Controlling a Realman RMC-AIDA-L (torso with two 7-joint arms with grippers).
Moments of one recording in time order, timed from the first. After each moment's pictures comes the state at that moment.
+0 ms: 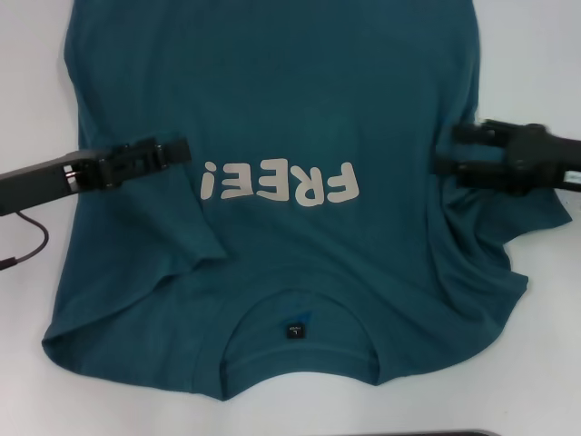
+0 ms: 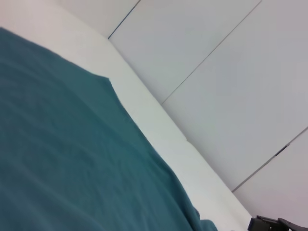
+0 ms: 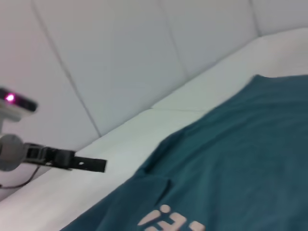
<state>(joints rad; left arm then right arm) -0.43 -2.15 -2.64 -0.75 -1.08 1.63 -1.85 0.42 2.01 -0.64 -0.56 -1.94 -1.57 1.43</state>
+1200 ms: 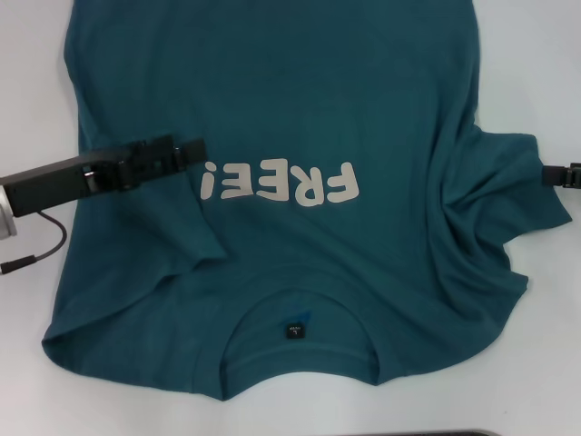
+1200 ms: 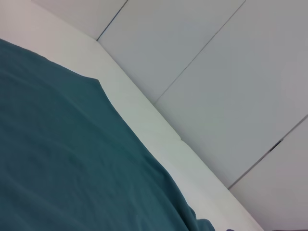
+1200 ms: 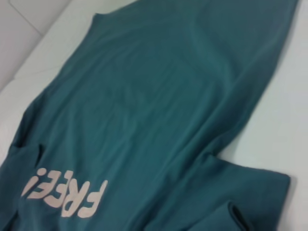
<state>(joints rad) -0.44 -2.16 -2.64 -0.71 -1.09 1.60 -1.78 0.37 1.93 -0.53 -0.71 -2.22 -1.50 1.93</state>
